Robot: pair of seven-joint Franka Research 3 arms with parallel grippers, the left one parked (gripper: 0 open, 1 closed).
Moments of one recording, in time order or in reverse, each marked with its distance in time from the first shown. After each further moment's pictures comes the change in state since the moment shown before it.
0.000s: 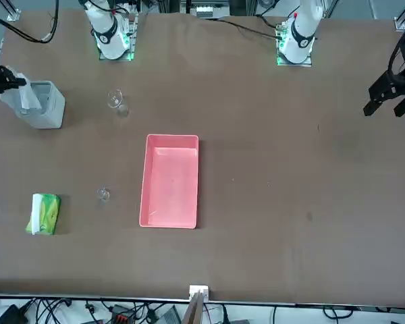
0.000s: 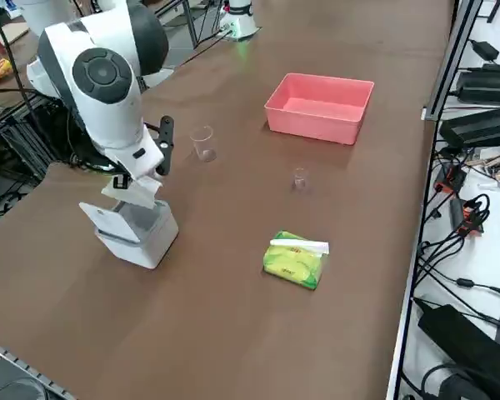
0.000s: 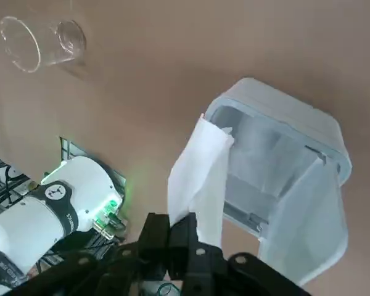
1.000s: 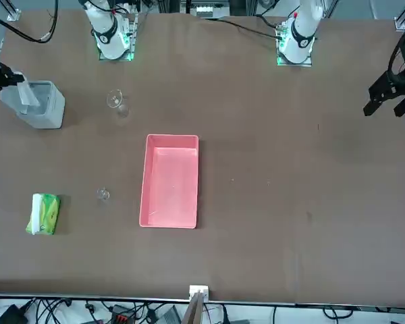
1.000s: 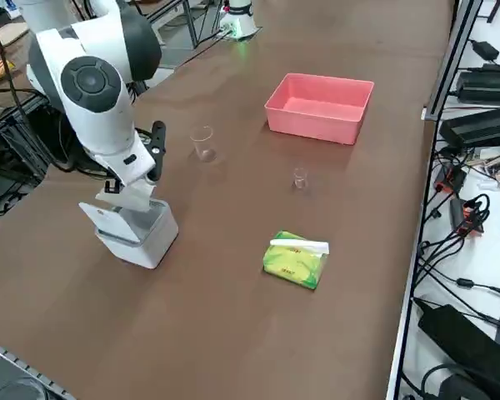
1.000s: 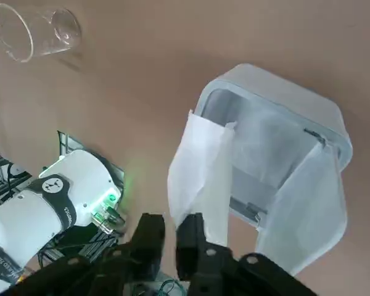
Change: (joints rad) arm -0.025 0.000 0.000 -0.011 -0.011 0.000 -0.013
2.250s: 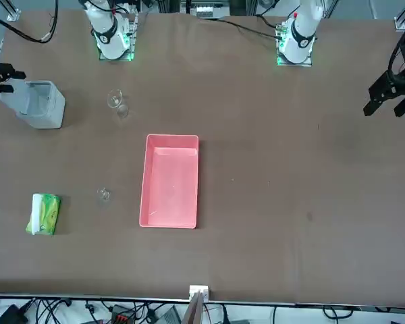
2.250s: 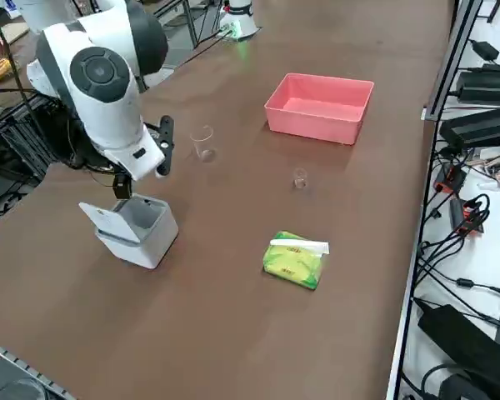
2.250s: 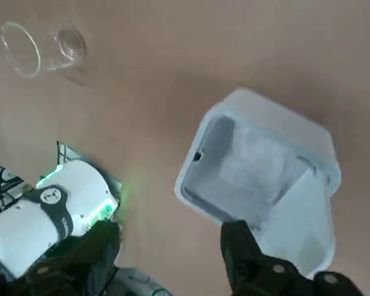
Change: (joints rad) arm 0.018 0.009 0.025 0.035 0.042 0.020 0.006
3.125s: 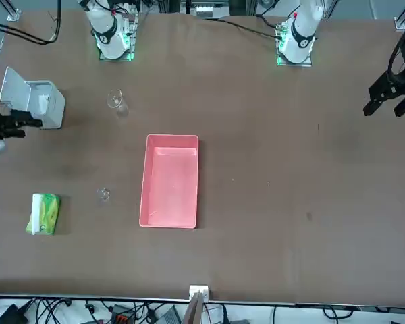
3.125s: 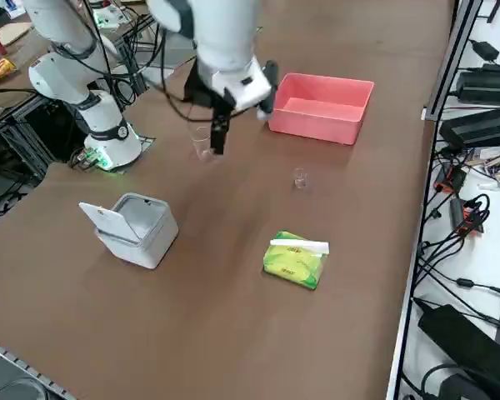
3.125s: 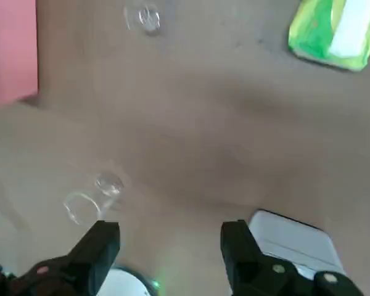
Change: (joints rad) arm 0.326 0.118 0.013 0.303 0.141 0.019 0.534
